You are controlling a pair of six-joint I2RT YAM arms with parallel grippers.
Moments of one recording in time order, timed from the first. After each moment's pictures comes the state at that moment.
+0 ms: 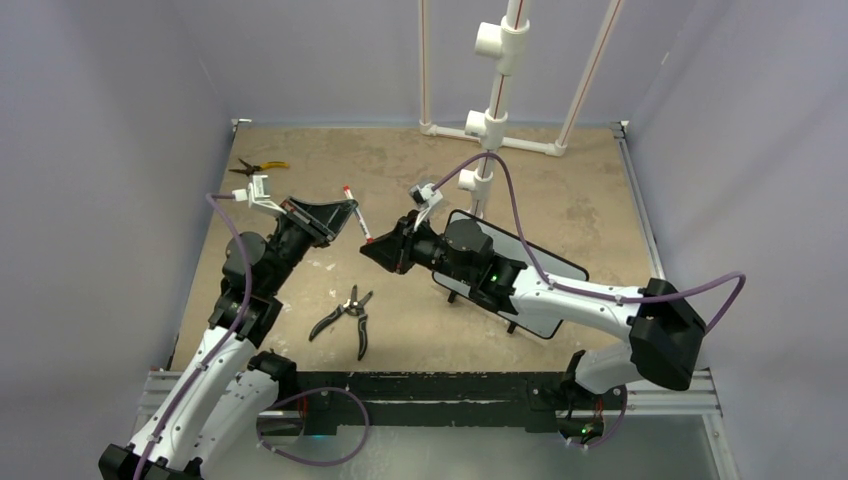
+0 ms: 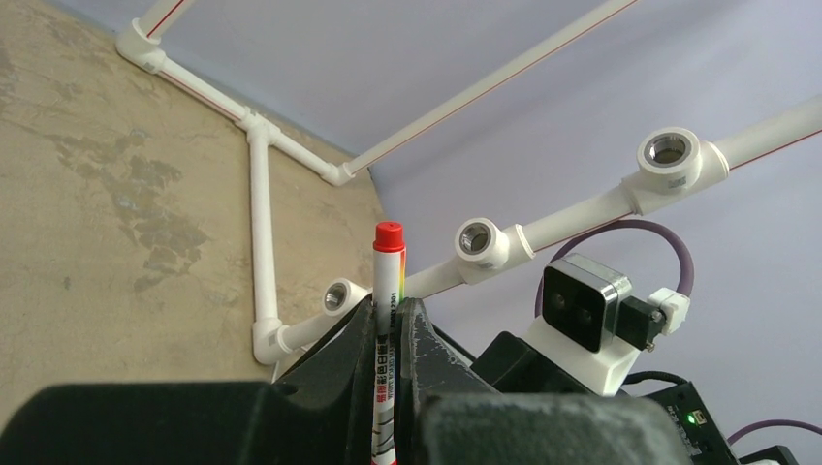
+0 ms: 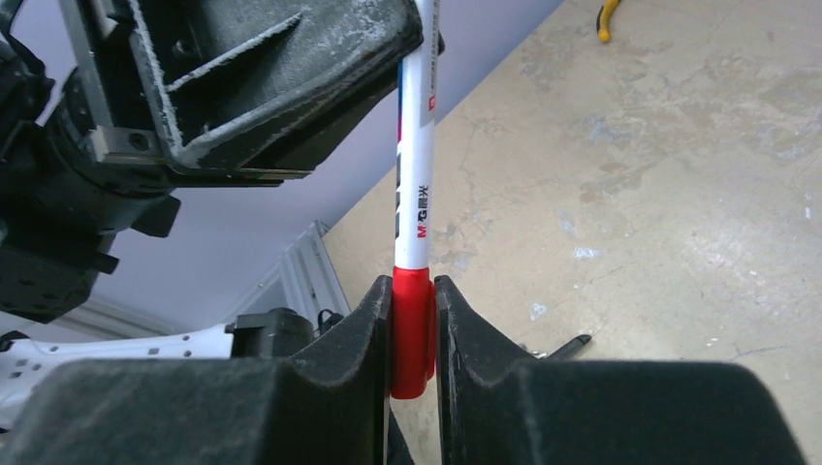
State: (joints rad) left arm -0.34 0.66 0.61 0.17 0.15 -0.99; right arm 1.03 1.41 0.92 0.47 -0.07 0.60
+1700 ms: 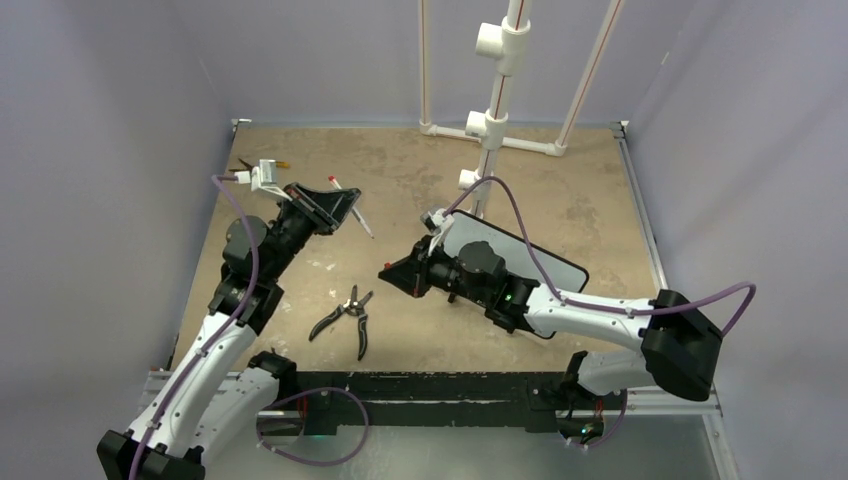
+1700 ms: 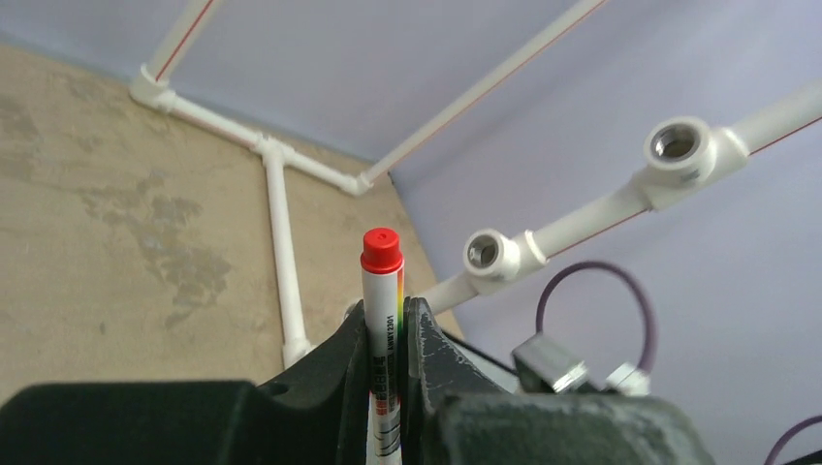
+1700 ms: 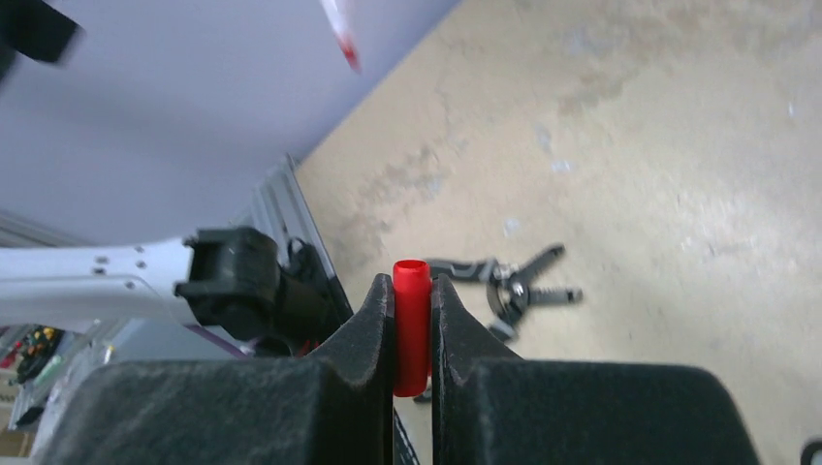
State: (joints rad) left arm -0.35 0.76 0.71 0.14 0.20 -0.85; right arm 1.04 1.32 0.75 0.51 -0.07 0.58
